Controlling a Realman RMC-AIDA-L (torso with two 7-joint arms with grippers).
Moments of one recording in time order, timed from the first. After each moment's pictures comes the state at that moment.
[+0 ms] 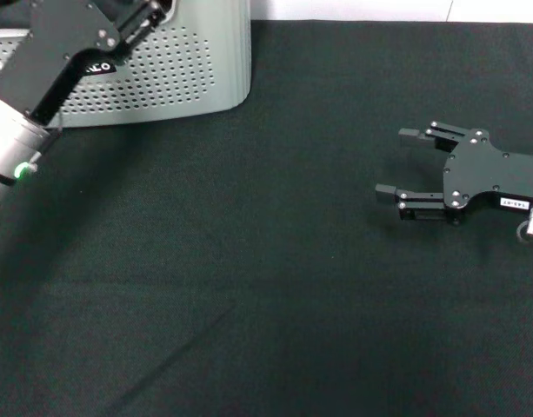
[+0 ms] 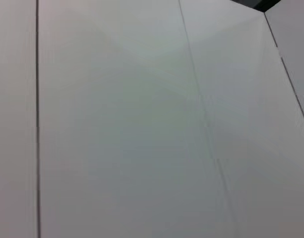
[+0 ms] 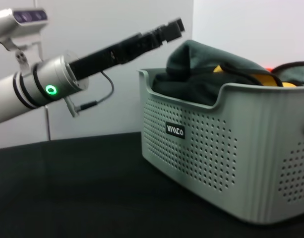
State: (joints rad) left arm -0.61 -2.04 2.54 -0.07 -0.84 1.67 -0.36; right arm 0.46 2.02 -1.20 -0.68 1.65 1.34 -2.02
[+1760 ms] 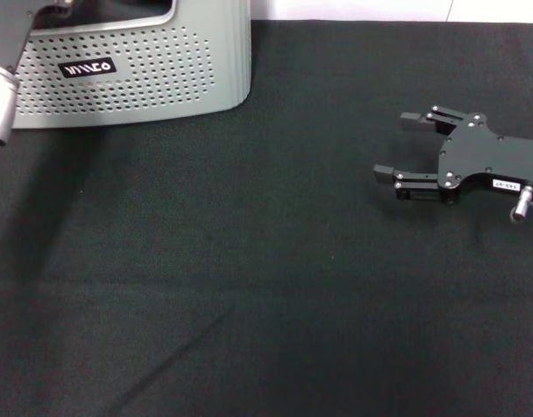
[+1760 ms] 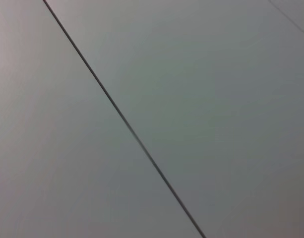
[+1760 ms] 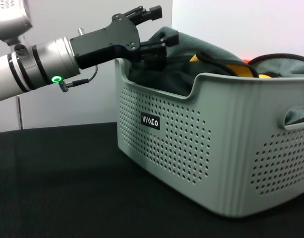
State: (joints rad) left arm -0.66 -2.06 2.52 -0.07 -1.13 1.43 0.25; right arm 0.50 2.02 -1.19 -0.66 1.65 1.25 -2.04
